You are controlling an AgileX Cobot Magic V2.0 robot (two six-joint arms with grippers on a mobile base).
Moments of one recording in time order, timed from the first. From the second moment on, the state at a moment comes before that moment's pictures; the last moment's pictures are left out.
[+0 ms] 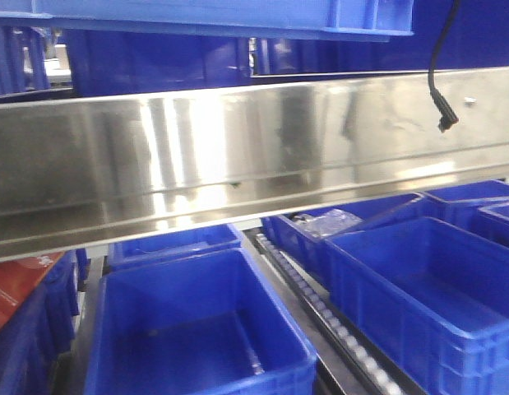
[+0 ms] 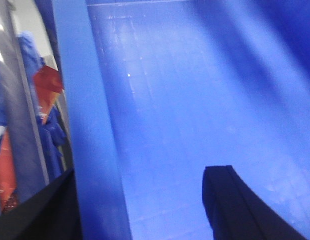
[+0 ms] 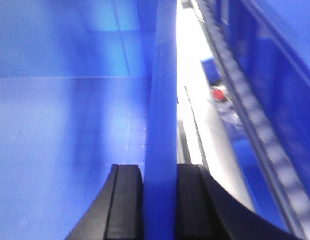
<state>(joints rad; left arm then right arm) -0.29 1.67 -2.08 0.13 1.26 -0.26 0.25 1.92 -2.27 0.03 0.99 0.19</state>
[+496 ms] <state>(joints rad) -0.29 1.67 -2.08 0.13 1.26 -0.26 0.25 1.92 -2.27 0.03 0.99 0.19</state>
